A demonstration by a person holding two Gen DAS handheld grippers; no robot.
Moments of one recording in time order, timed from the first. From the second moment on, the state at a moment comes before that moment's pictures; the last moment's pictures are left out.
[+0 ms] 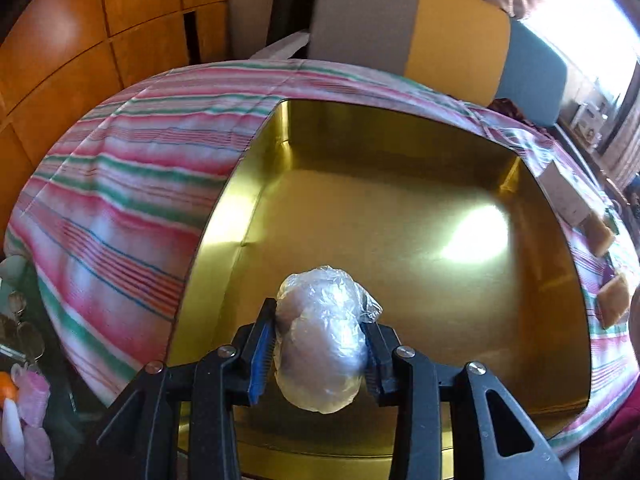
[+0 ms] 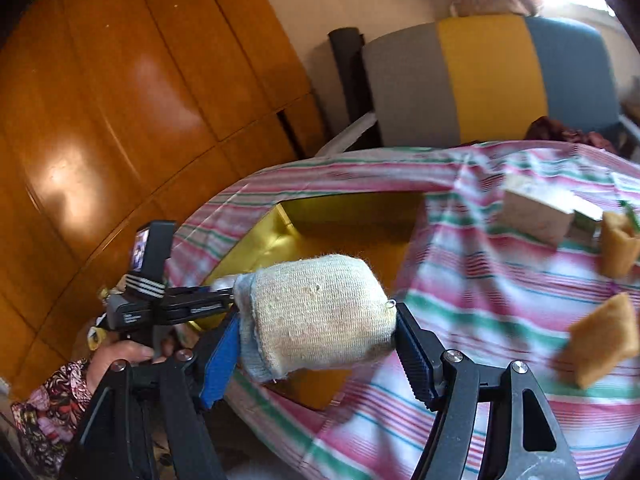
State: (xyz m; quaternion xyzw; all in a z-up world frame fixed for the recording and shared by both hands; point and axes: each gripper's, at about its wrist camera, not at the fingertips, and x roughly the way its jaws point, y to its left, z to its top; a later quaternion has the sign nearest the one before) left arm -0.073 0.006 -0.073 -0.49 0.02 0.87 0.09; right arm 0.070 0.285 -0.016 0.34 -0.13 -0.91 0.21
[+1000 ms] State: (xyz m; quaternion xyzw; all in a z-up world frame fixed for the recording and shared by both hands) left arm -0.048 -0.052 -0.019 -0.37 -0.14 0.92 0.05; right arm -0.010 0.170 -0.083 0.47 -0.03 -0.86 0.20
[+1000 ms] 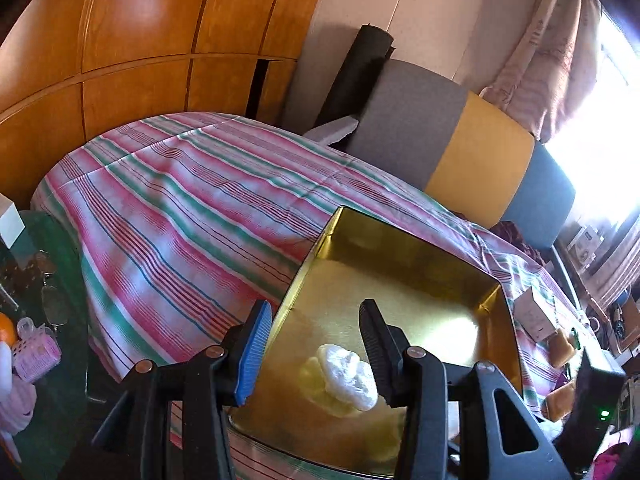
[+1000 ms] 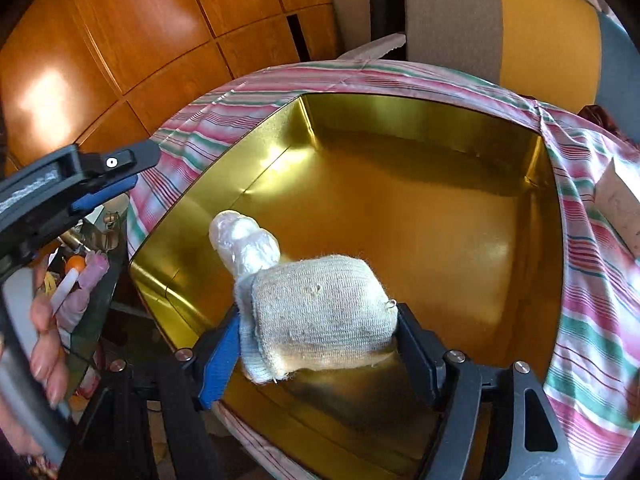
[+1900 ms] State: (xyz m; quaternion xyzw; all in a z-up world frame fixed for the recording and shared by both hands) left arm -0.022 0.010 -0.016 -0.37 -0.09 0.91 0.18; right arm 0.037 0.232 -0.032 0.39 -0.06 -0.91 0.13
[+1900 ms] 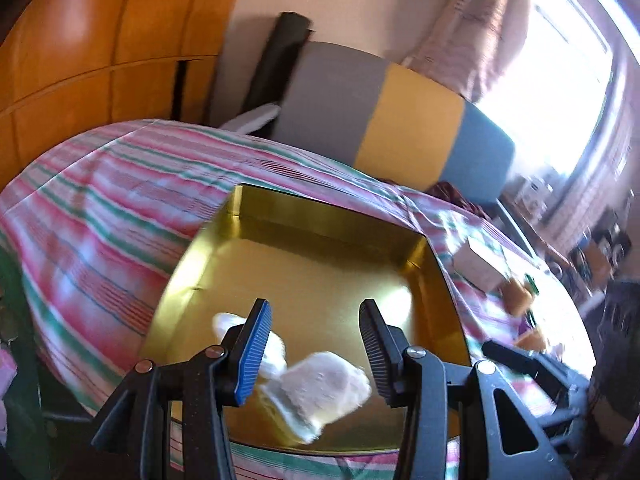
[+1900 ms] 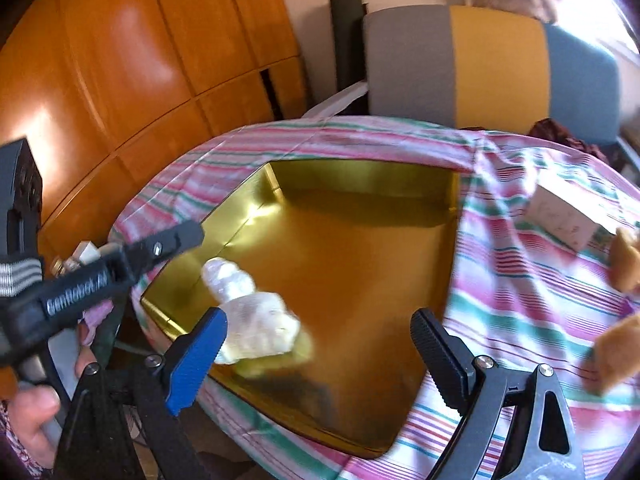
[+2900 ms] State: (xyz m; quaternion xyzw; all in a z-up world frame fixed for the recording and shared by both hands) left arm 0.056 0.118 -0.014 -0.37 0.00 0.86 0.37; right arm 0.110 0.550 -0.047 0.42 -0.12 -0.88 -0.20
